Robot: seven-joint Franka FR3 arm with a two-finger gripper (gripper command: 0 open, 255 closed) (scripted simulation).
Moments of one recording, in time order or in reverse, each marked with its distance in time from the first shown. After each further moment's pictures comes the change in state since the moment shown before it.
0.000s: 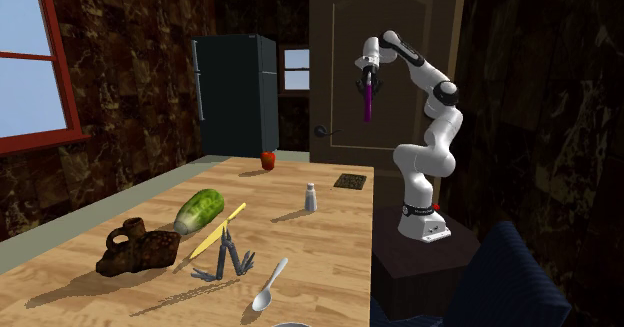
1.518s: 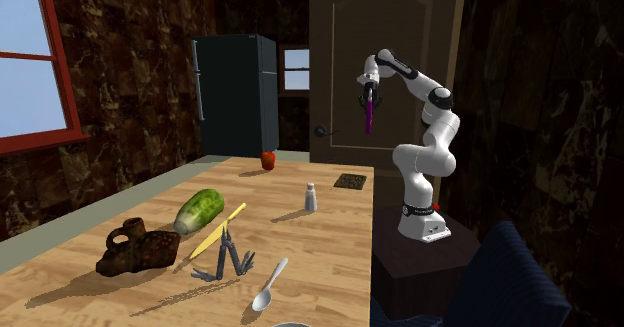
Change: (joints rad) arm 0.071 -0.098 -0.168 0.057 -0.222 0.001 -0.205
